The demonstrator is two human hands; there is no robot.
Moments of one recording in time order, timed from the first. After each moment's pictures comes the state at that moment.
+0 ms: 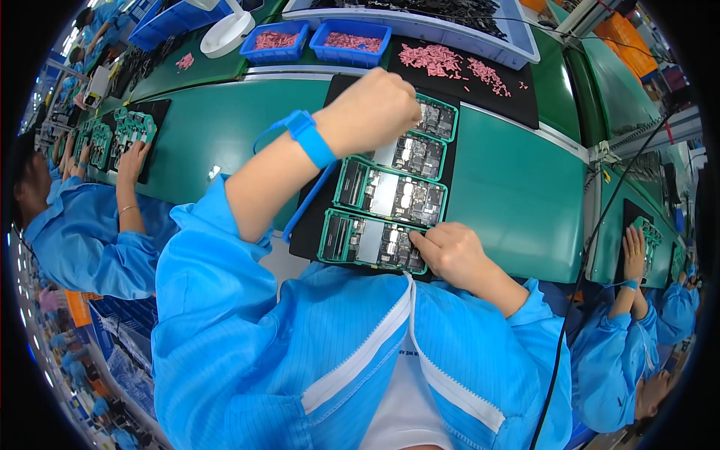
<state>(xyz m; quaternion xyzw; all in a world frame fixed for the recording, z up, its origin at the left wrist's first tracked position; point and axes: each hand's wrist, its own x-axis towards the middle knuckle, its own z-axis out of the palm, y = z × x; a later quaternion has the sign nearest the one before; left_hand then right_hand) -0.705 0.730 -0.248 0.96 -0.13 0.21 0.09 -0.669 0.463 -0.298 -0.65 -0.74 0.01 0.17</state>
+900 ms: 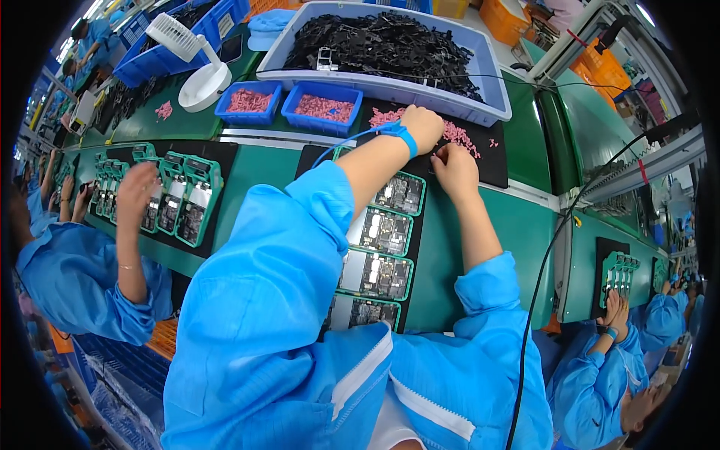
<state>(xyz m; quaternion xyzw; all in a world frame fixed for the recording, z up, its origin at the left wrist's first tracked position) -0.490 0.745 -0.331 0.99 0.02 0.13 0.04 -0.470 0.594 -0.330 -0.89 -0.39 -0.05 0.22</state>
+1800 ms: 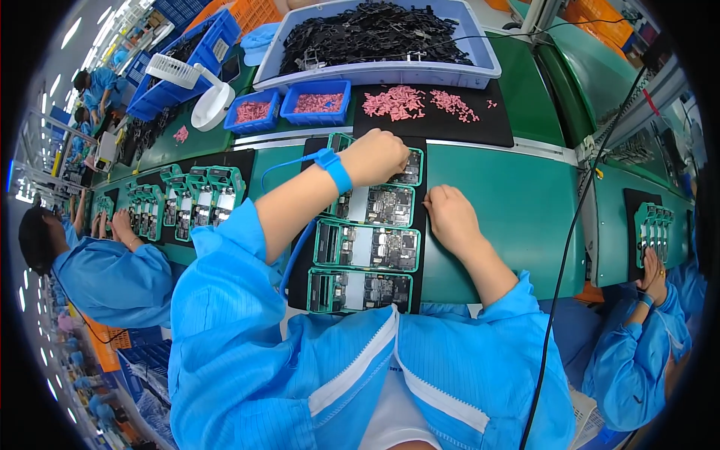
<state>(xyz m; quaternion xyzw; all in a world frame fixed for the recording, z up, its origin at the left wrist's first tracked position) -0.617 0.725 -0.287 0.99 -0.14 0.00 0.10 -0.578 0.504 -0.330 -0.82 -0.52 -0.01 0.26</state>
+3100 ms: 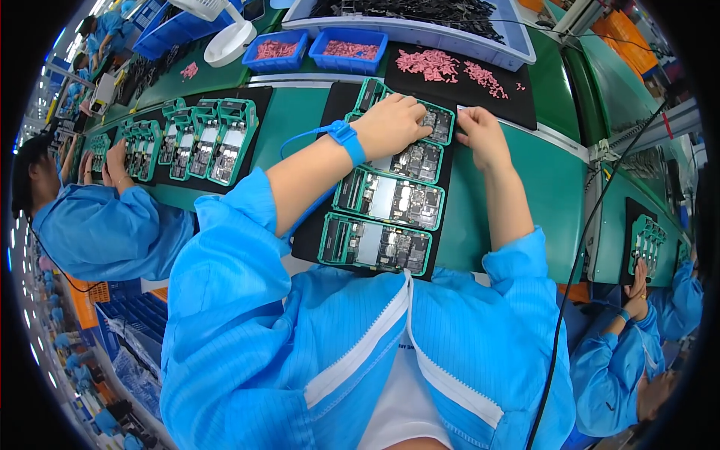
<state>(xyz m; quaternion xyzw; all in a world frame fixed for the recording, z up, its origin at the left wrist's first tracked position) -0.672 0.724 -0.307 0.97 -0.16 0.16 0.00 -0.524 0.561 -0.331 -0.73 -0.19 0.30 0.58</state>
